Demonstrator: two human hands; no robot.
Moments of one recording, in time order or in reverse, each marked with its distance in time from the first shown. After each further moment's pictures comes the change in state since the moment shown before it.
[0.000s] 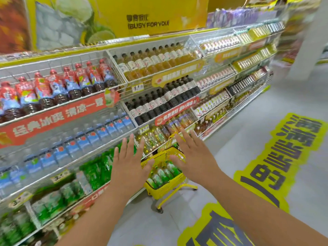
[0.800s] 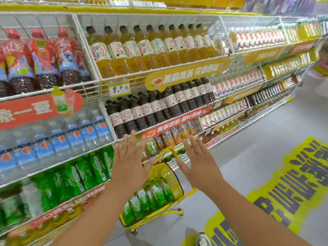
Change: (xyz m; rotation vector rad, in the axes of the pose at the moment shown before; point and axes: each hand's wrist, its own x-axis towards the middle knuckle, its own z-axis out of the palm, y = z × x) left_hand 0.302 0.042 0.168 -0.085 -0.031 -0.131; right_hand 0.285 0.202 0.112 0.009 -0.153 -0.020
